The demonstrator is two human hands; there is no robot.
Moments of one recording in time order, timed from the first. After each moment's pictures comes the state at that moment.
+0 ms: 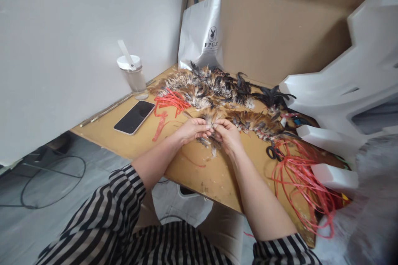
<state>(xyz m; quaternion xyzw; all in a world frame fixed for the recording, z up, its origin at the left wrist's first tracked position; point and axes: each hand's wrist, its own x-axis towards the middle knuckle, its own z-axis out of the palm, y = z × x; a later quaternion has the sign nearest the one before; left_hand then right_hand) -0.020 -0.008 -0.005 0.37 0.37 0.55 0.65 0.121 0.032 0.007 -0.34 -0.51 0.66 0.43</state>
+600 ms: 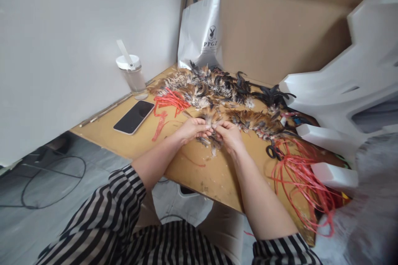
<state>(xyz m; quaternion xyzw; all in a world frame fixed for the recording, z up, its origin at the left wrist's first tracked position) -0.019 -0.007 -0.005 0.37 0.40 0.55 0.64 0.128 0.034 0.009 -0.37 -0.55 0.63 0.39</state>
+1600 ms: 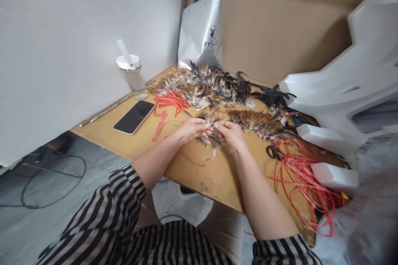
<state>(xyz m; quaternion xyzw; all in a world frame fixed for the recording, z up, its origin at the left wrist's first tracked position) -0.021 -0.007 -0.005 0.34 0.40 0.55 0.65 0.131 0.033 0.017 -0.39 -0.56 0.62 0.37</state>
